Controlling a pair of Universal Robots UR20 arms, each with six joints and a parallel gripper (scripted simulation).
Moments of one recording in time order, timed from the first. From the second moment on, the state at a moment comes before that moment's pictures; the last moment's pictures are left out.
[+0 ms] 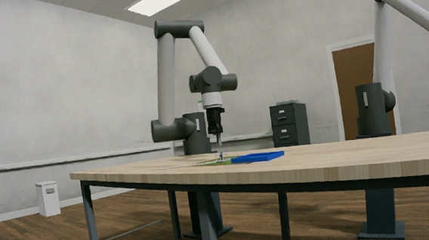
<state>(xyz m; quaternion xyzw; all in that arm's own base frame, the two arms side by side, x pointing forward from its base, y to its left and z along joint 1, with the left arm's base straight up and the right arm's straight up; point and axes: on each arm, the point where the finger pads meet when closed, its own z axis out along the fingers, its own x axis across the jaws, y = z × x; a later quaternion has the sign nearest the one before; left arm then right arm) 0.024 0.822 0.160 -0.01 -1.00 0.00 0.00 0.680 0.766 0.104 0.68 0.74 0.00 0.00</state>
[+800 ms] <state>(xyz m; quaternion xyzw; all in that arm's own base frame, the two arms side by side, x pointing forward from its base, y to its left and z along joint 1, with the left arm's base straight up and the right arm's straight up) 0.024 0.822 0.160 -0.01 -1.00 0.00 0.00 0.677 0.750 0.104 0.28 0.96 0.00 0.00</state>
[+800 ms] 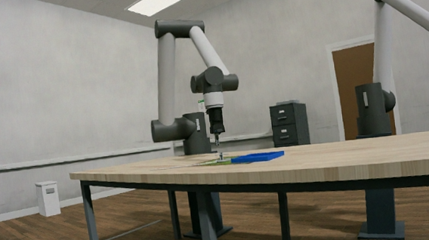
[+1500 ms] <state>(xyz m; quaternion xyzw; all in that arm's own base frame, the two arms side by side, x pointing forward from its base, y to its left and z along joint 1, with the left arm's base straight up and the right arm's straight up) 0.024 0.822 0.160 -0.01 -1.00 0.00 0.00 0.680 0.748 0.104 0.26 0.96 0.00 0.00</state>
